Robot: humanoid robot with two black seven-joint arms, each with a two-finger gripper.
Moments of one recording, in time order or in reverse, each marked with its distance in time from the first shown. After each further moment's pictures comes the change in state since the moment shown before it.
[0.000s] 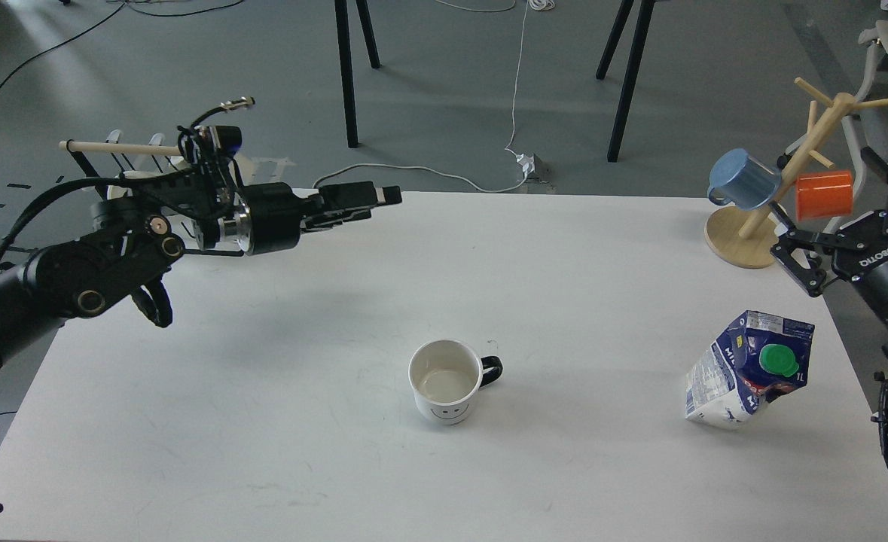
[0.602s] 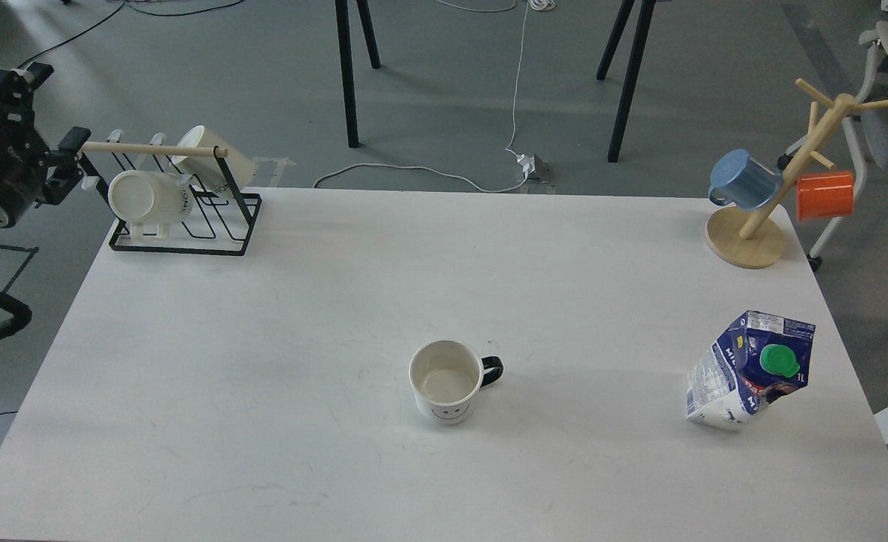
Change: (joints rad) left arm 0.196 0.150 -0.168 0.343 -0.841 0.000 0.000; right arm -0.429 -0.304 -0.054 -0.004 0.256 0.000 0.000
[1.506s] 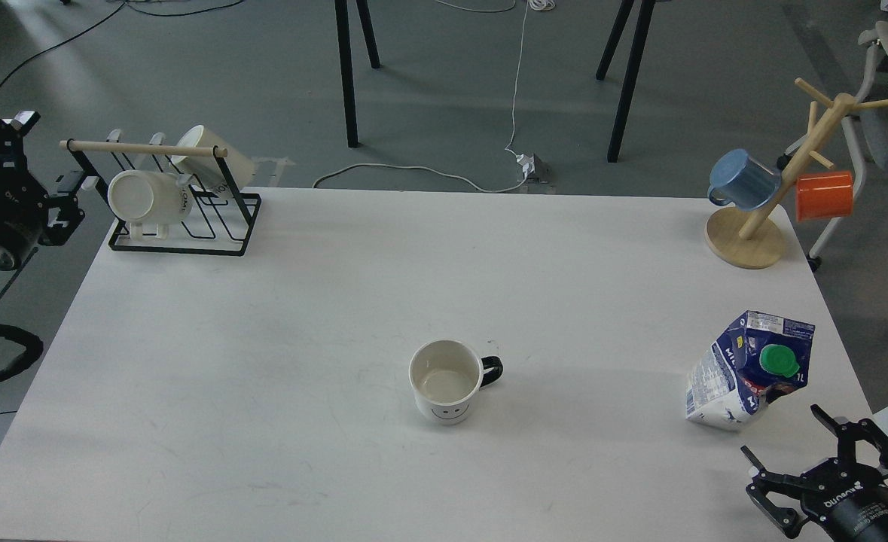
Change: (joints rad) left arm 0.071 -0.018 0.010 0.002 -0.056 0.000 0.000; right arm -0.137 0.516 0.064 -0.076 -0.355 0.000 0.000
